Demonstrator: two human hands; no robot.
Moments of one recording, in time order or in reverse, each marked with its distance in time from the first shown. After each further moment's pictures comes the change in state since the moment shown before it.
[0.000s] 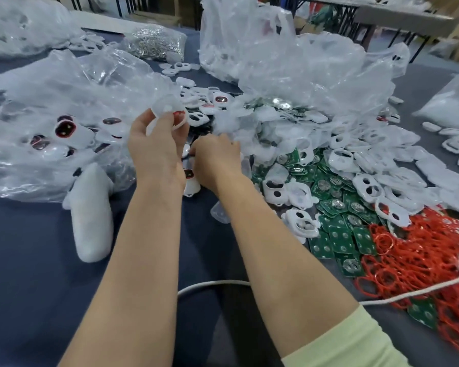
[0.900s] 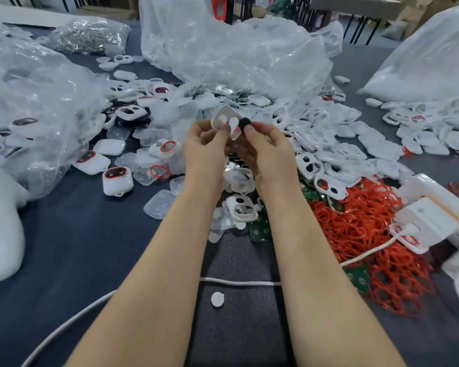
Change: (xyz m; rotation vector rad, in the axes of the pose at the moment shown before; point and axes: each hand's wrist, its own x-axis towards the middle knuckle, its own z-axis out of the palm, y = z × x) left_hand -0.056 -0.116 0.055 0.415 -0.367 -0.084; right_hand -0.079 0.136 -0.035 1.640 0.460 0.449
